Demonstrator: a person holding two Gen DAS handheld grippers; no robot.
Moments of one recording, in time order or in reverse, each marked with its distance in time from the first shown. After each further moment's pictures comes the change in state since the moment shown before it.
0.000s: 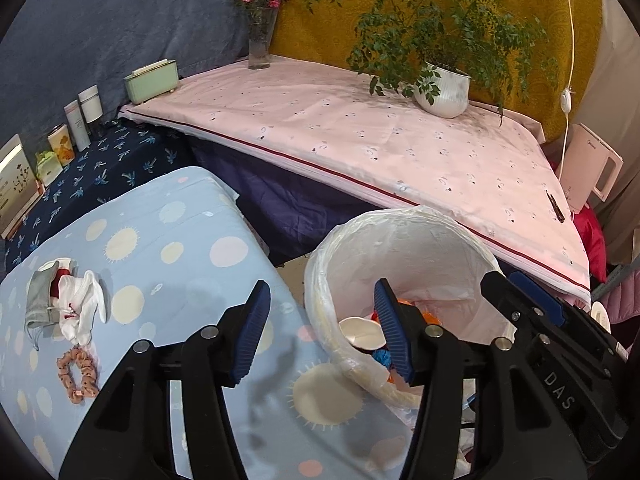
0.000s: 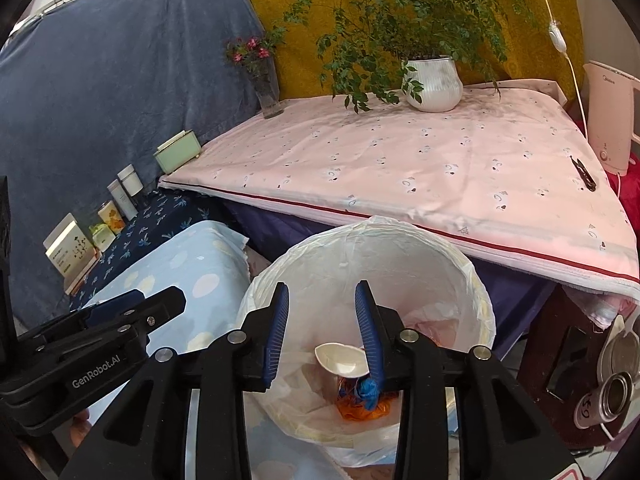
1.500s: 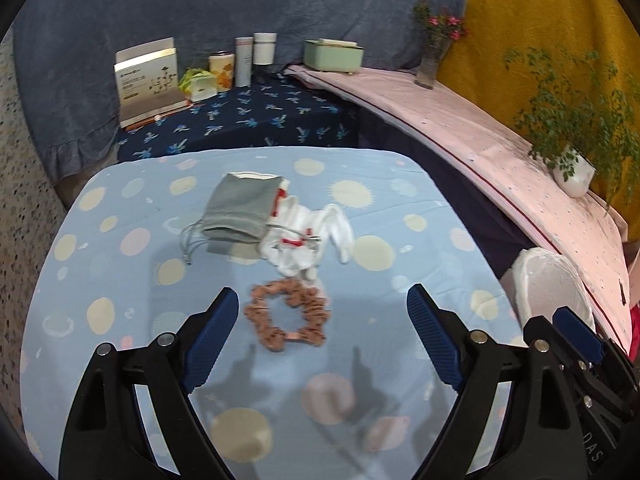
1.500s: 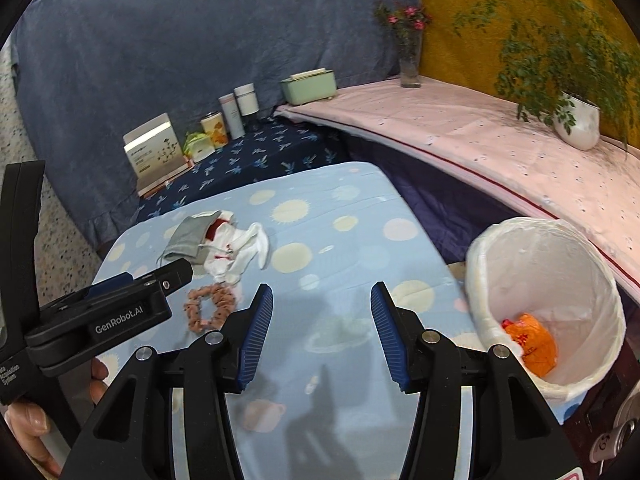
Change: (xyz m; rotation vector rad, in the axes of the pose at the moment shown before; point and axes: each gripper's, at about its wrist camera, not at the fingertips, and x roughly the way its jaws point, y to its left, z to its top) left arm -0.085 0.227 -0.085 -0.382 -0.042 0.268; right arm -0.004 0.212 -0.070 -0.326 0.119 0.216
